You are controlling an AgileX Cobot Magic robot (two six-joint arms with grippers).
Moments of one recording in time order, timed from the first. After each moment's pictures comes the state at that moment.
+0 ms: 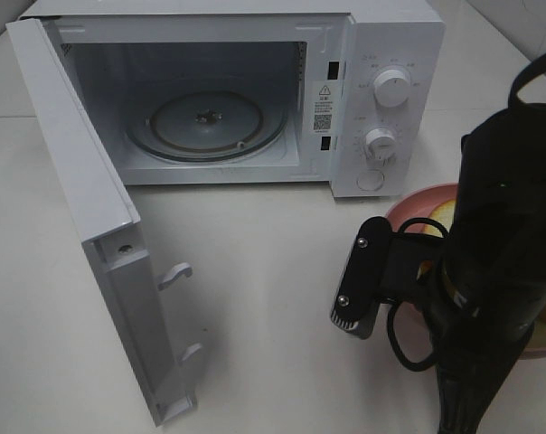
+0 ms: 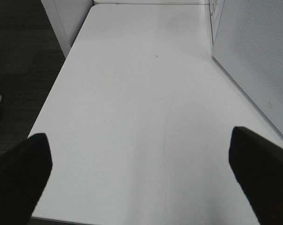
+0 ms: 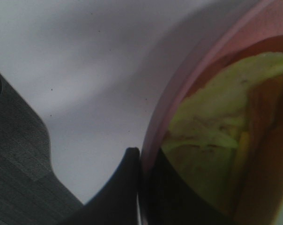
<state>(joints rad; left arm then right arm) 0.06 0.00 -0.50 0.09 1.05 -0.02 0.91 1.52 -0.72 -0.44 0.88 0.05</state>
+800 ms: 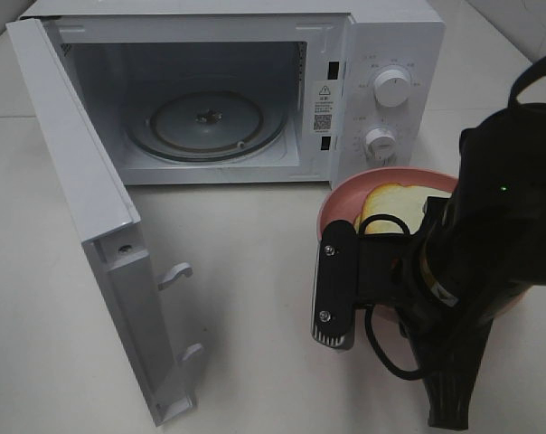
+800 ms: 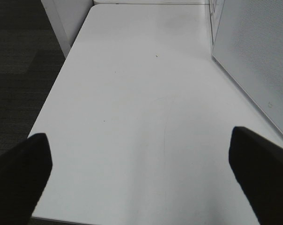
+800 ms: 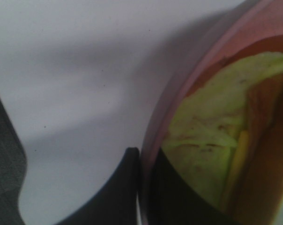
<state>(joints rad) 0.06 0.00 -0.50 0.09 1.05 -0.02 0.91 1.52 -0.72 -0.48 0.72 -0.16</state>
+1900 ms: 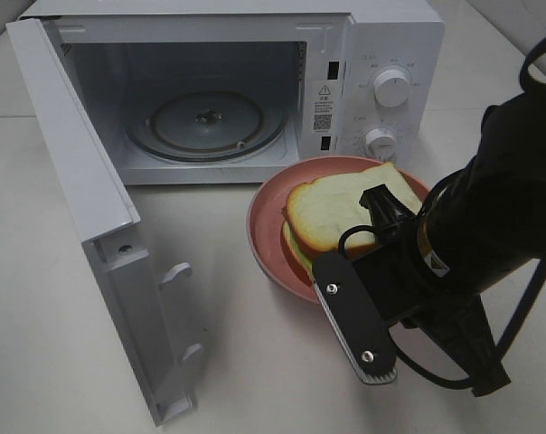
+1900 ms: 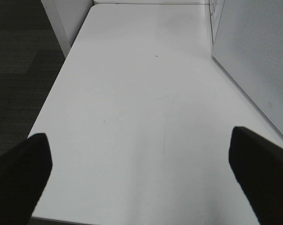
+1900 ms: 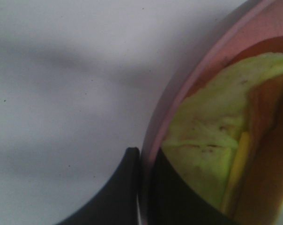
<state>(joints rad) 0.06 0.00 -0.50 0.09 1.05 -0.02 0.81 1.52 -0.72 -0.39 0.56 -0.88</state>
